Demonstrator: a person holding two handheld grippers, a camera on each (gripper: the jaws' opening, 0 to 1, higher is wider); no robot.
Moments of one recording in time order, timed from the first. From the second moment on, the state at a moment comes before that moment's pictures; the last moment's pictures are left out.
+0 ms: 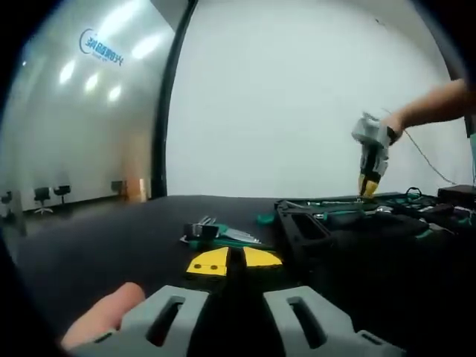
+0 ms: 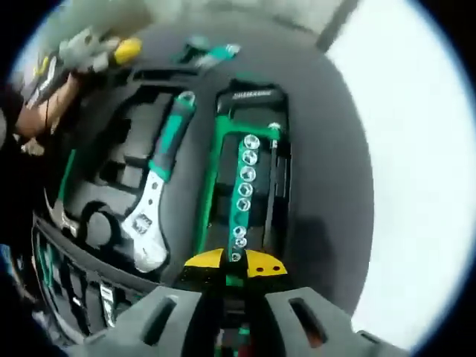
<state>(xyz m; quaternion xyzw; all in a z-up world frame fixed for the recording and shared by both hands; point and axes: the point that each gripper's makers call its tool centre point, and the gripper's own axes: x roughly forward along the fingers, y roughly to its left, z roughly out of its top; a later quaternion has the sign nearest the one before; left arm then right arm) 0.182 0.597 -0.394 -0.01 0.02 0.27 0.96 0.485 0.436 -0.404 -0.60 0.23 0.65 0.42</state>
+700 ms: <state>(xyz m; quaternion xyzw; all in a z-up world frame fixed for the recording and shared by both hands) 0.183 0.598 -0.393 0.00 0.02 0.27 0.96 0.476 0.440 -0.408 -0.60 0.26 0.64 0.40</state>
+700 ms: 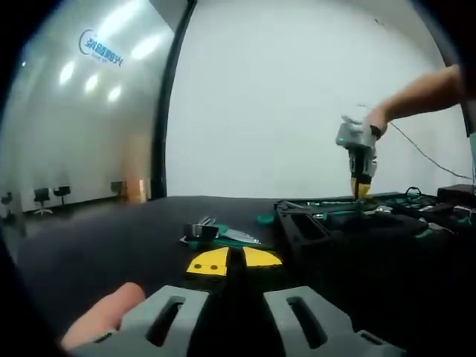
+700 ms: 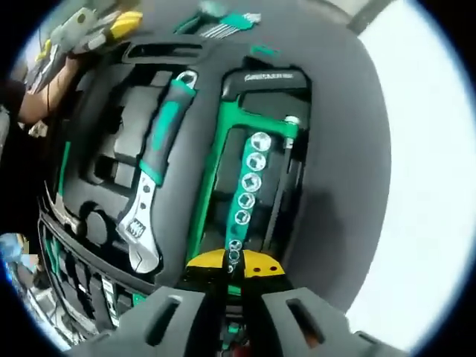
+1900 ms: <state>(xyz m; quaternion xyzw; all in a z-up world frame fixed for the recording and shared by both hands) 0.182 0.597 -0.393 0.00 0.01 0.26 0.96 0.479 0.434 -0.395 -0.56 0.20 0.67 0.44</state>
